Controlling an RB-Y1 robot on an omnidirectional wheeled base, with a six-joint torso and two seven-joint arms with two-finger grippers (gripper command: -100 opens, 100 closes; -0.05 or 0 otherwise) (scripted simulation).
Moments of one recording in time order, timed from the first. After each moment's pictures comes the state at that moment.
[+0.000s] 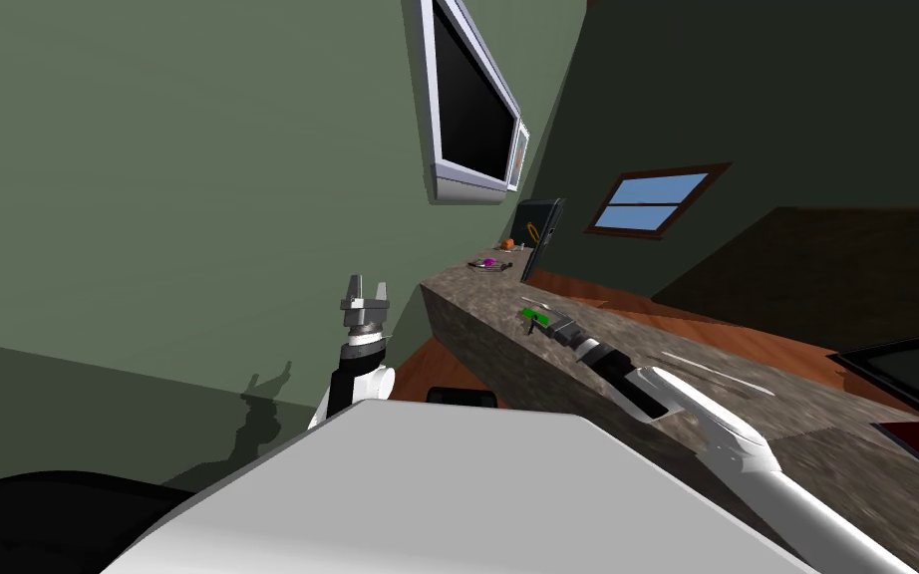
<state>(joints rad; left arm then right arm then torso) 0.51 0.00 -0.03 -2.28 0.03 -0.52 0.11 0.43 -0.88 -0.04 -1.87 0.50 -0.32 0.48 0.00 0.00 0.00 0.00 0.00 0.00</state>
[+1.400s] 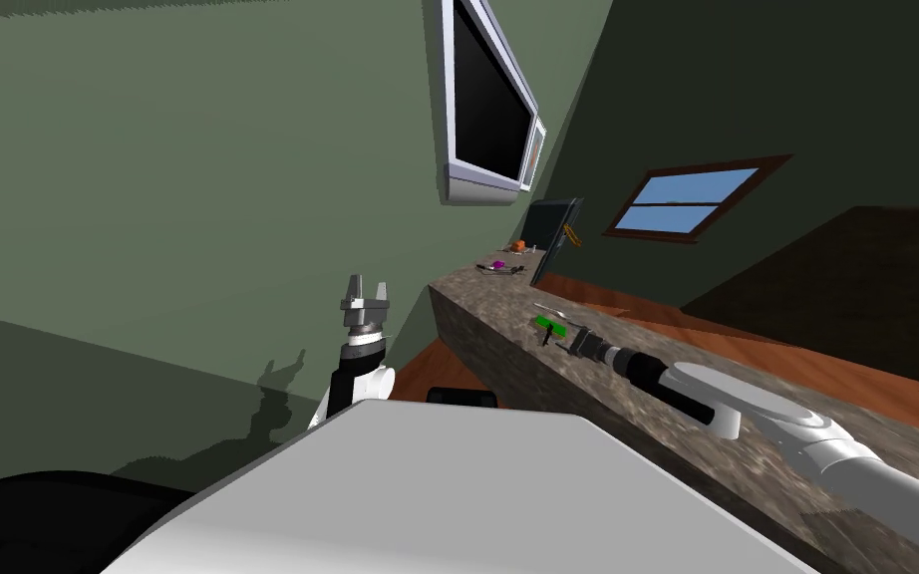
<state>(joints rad) 0.51 0.00 -0.03 -2.28 0.03 -0.52 0.11 0.43 -1.27 0.11 -1.64 0.58 -0.29 0.75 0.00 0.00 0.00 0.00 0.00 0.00</state>
